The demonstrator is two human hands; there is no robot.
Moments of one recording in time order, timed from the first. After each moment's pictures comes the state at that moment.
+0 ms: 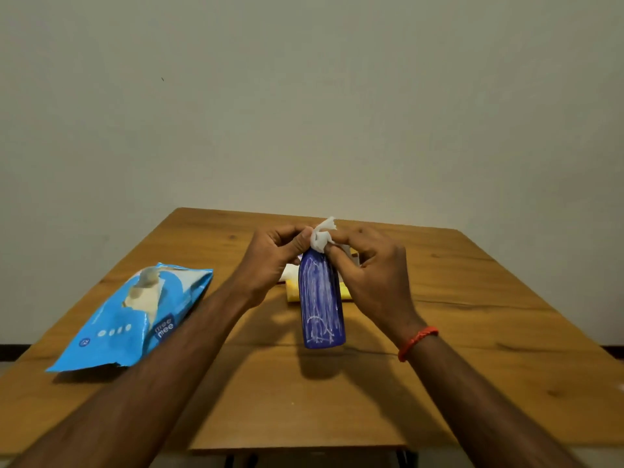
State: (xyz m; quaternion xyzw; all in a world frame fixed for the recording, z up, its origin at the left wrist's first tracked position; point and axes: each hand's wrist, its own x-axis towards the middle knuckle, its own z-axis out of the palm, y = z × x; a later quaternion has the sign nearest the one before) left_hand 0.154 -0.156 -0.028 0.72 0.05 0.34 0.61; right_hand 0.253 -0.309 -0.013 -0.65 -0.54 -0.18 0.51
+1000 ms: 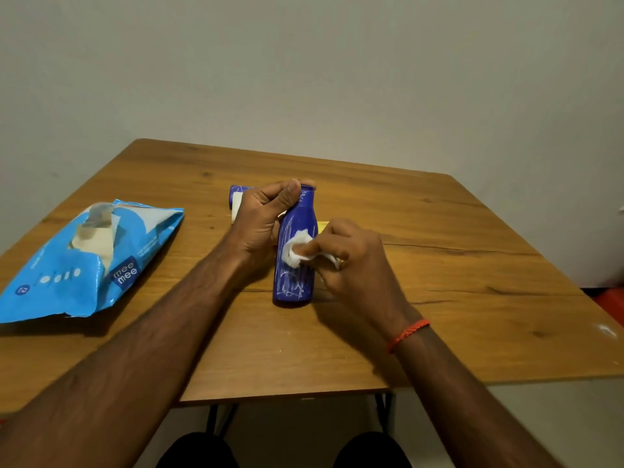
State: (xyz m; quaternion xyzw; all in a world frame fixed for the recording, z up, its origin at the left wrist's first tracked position) left_hand 0.168 -0.158 -0.079 0.54 0.07 0.29 0.79; right_hand 0.235 -0.322 -0.073 -0.71 -0.59 -0.12 0.37
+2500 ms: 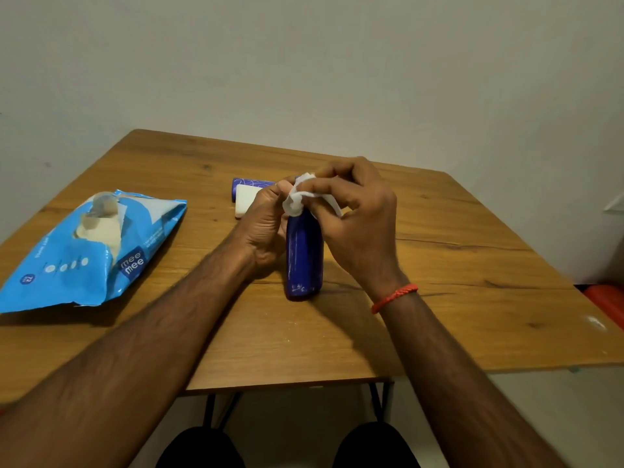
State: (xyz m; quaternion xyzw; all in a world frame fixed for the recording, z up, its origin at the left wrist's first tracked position) left_hand 0.169 -0.154 -0.087 0.38 0.07 0.20 0.90; right_hand 0.230 -0.288 -0.041 -0.66 -0.53 -0.26 0.47
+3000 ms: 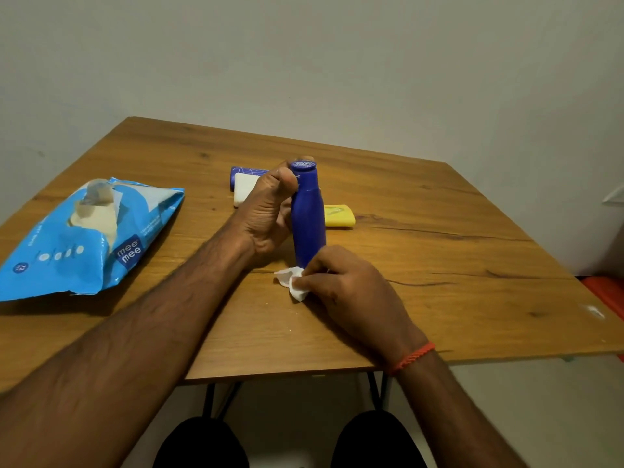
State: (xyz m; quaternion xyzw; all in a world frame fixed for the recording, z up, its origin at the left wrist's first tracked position) left_hand 0.166 -0.161 -0.080 0.43 0.04 0.19 0.88; right_hand 0.208 -0.343 -0.101 -0.71 -0.66 -0.17 0.19
